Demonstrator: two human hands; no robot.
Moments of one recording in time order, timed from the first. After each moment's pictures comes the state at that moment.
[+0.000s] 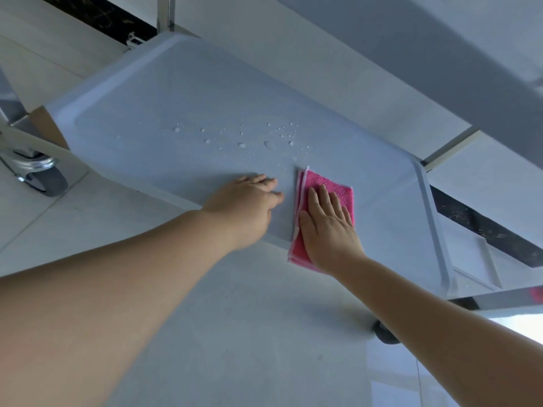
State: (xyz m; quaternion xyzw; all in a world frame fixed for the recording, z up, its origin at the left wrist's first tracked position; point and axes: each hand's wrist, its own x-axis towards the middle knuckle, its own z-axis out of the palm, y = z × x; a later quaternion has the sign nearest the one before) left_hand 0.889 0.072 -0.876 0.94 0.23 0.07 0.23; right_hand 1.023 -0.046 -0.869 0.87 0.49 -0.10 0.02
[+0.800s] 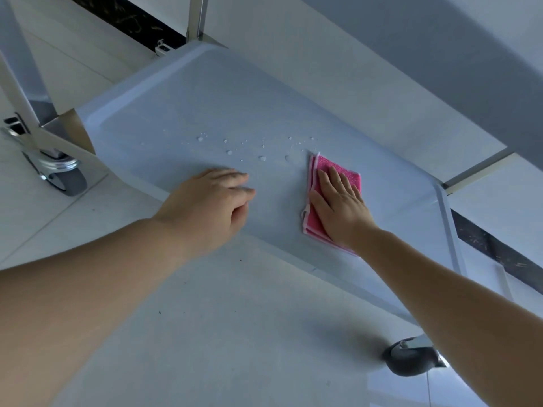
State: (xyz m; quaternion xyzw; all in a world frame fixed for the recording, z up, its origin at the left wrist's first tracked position) left_hand 0.830 0.105 -0.898 0.93 0.27 0.23 0.15; right_hand 1.070 0.013 -0.870 0.84 0.54 -0.08 0.04
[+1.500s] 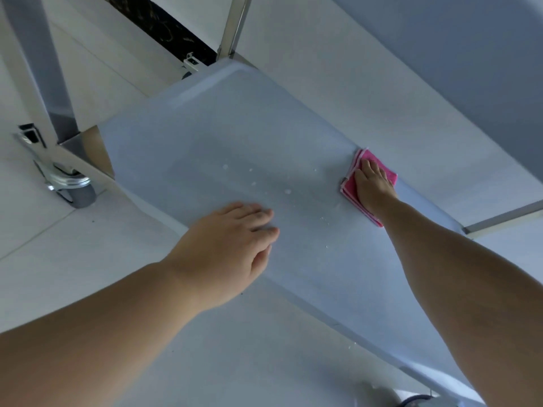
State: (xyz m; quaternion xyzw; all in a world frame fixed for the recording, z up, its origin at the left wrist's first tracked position) left_hand 0.840 0.106 -0.905 0.92 0.27 0.25 0.13; right_hand 1.195 0.145 -0.879 0.88 0.46 -0.05 0.05
